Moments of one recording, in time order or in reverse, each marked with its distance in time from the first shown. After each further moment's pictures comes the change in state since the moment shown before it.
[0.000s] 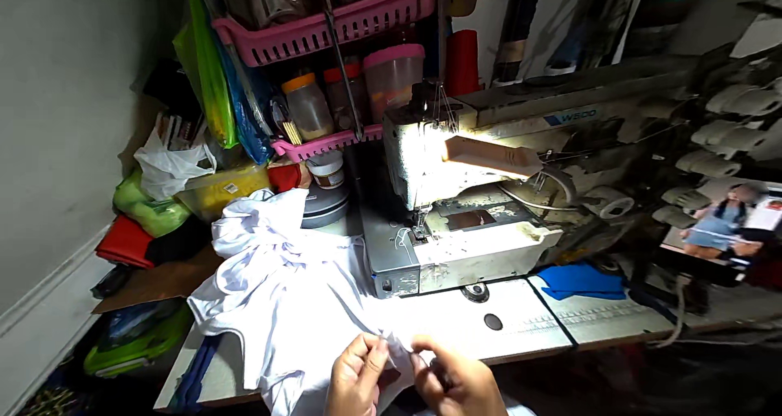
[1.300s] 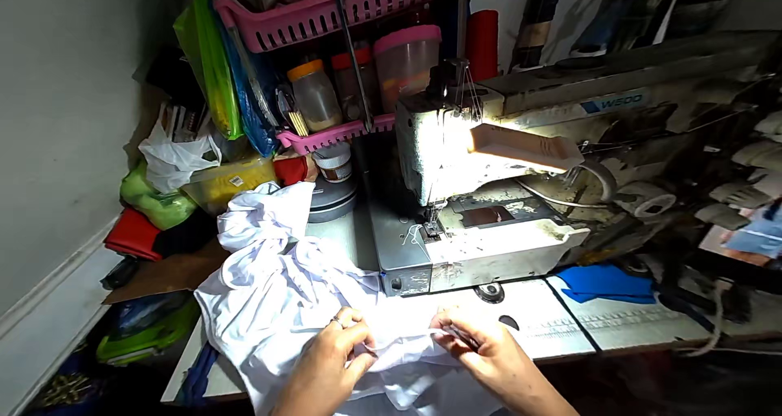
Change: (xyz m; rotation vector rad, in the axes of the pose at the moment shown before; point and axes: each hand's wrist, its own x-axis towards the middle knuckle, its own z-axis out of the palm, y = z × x) left_hand 0.044 0.033 -0.065 1.287 -0.380 0.460; right_hand 0.029 0.066 -0.030 0.056 -0.245 0.048
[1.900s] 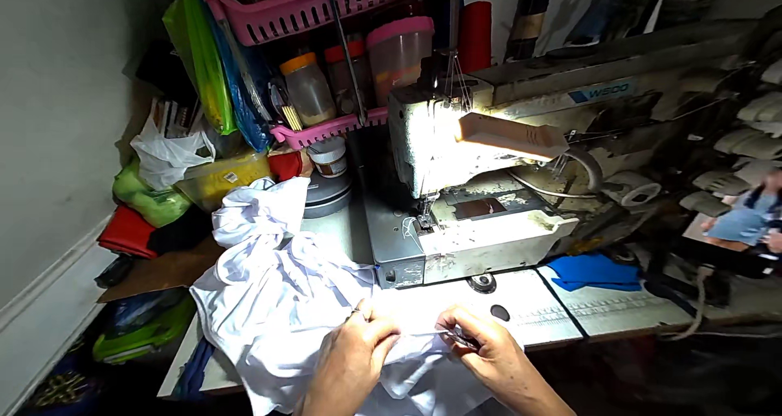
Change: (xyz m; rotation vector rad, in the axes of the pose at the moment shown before) left_hand 0.011 0.028 0.027 0.115 0.077 -0.019; right_hand -0.020 0.022 0.001 -0.163 0.085 -0.083
